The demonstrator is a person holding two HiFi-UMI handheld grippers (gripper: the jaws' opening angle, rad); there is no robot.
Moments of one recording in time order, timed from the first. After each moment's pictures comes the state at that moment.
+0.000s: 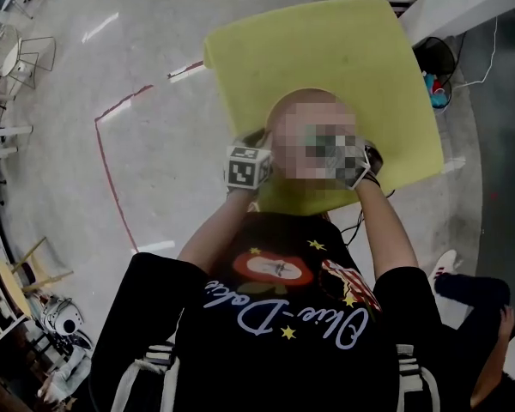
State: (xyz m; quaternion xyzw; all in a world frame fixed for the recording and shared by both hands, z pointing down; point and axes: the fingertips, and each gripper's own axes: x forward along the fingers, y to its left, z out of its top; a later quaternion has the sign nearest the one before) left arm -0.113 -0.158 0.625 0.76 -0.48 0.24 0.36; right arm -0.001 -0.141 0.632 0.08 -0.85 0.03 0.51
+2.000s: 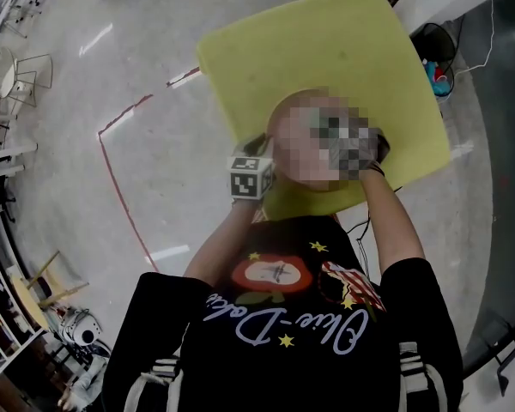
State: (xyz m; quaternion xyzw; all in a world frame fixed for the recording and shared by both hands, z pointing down) left arm -0.110 -0.158 0.622 0.76 -0.48 0.25 0.35; right arm 0.009 -0.196 0.624 0.15 -0.84 -0.03 0.52
